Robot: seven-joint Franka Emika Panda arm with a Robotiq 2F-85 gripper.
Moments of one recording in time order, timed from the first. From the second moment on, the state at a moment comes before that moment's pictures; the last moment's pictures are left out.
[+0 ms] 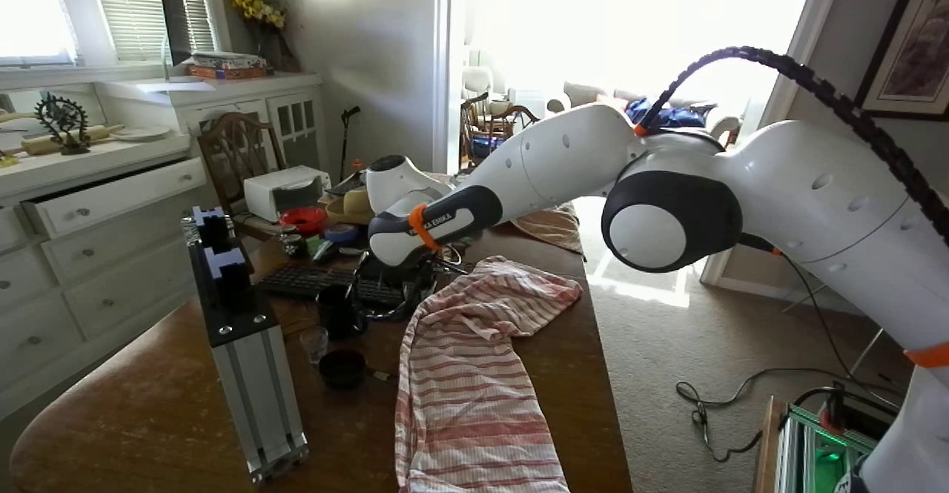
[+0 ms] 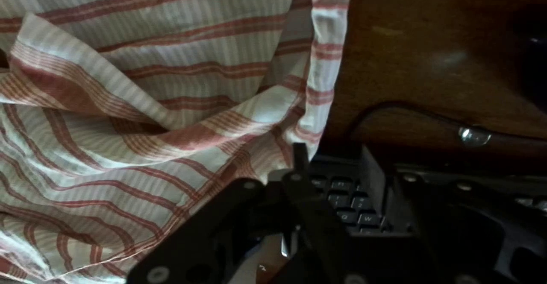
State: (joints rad) arm 0.14 1.08 -0.15 -1.05 -0.12 2.18 1.07
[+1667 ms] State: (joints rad) arm -0.28 0.81 -0.13 -1.45 0.01 2.33 0.25
